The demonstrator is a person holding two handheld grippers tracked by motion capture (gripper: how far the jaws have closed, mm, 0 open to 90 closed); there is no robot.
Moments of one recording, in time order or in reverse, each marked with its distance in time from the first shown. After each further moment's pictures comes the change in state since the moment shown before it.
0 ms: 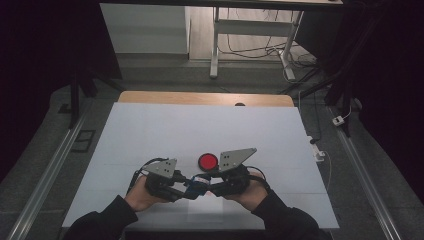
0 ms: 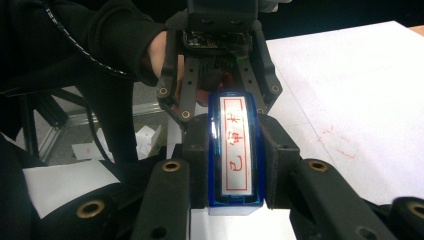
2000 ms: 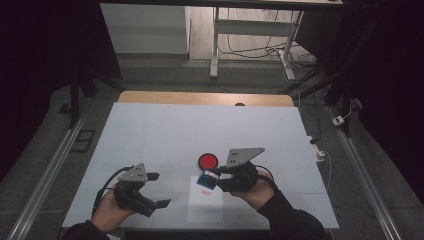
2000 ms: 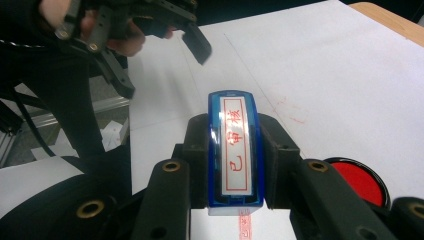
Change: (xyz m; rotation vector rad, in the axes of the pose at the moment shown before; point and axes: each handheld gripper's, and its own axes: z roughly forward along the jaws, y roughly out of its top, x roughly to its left) left arm -0.048 -0.030 -0.059 0.124 0.422 -0.306; right arm -0.006 -0.008 -0.016 0.051 -0.156 0.050
